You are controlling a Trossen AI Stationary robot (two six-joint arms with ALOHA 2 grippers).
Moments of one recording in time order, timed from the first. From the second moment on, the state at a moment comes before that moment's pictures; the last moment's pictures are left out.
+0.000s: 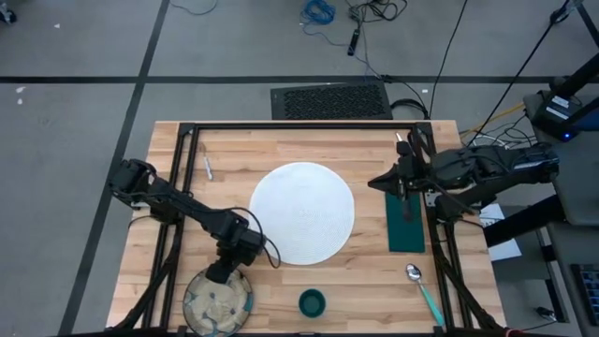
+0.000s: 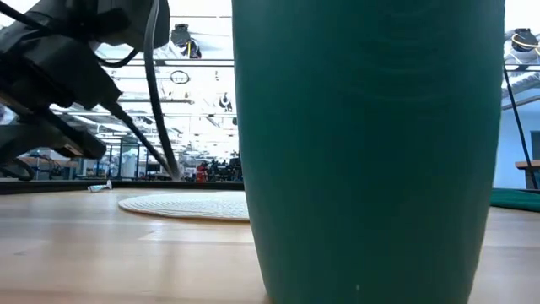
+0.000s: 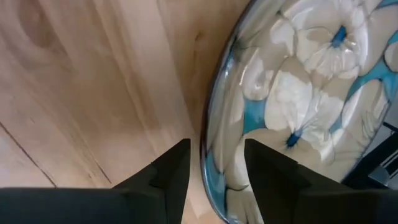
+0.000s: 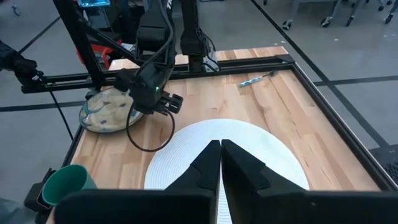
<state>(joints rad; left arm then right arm) -0.36 1.62 0.87 -0.77 0.53 -0.10 0.25 0.94 1.23 -0.71 0.29 0.20</state>
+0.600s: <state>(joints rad) -0.36 1.62 0.73 -0.63 0.61 -0.17 0.26 0.96 1.23 -0.72 0.29 0.20</state>
